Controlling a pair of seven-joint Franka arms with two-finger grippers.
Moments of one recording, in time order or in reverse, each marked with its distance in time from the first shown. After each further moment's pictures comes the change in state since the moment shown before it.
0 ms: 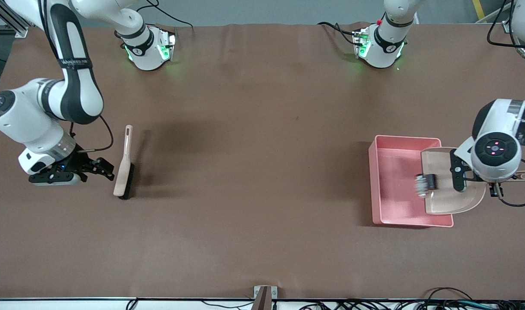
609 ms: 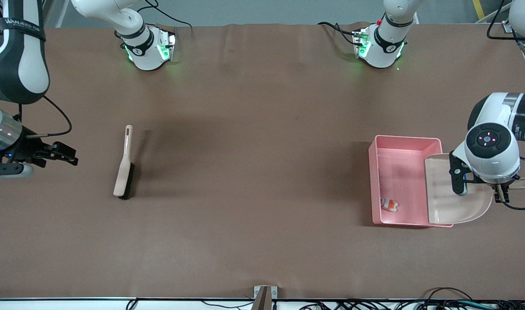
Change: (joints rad) left arm -0.008 -0.015 -0.111 0.083 0.024 -0.007 -0.007; right arm -0.097 -0.041 0.011 0.297 -0.161 -0.437 0.052
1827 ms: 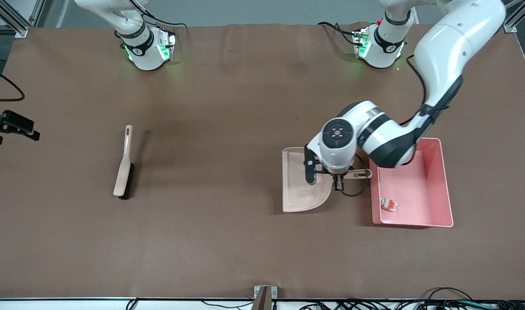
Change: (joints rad) left arm -0.591 0.298 0.068 0.097 -0.286 0.064 -0.551; right arm -0.494 -0.079 0.489 0.239 -0.075 -0.334 -0.017
